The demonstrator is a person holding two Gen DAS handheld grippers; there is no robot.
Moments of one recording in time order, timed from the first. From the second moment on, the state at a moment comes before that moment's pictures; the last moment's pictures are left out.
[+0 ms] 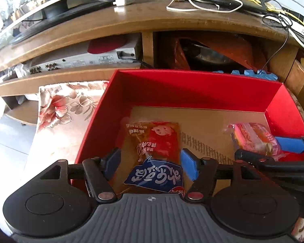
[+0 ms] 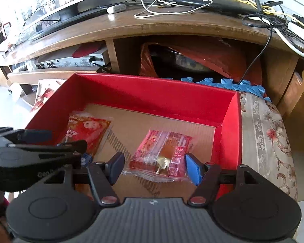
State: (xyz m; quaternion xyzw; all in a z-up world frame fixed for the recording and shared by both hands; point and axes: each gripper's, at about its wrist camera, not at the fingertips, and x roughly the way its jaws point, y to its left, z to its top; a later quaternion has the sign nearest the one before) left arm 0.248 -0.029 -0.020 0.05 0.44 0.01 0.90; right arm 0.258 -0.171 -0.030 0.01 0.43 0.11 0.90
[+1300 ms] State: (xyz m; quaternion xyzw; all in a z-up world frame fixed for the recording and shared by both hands) left arm 0.145 0.056 0.016 -0.03 0.45 0.02 0.89; right arm 0.168 -0.116 0.002 0.02 0.44 0.18 0.88
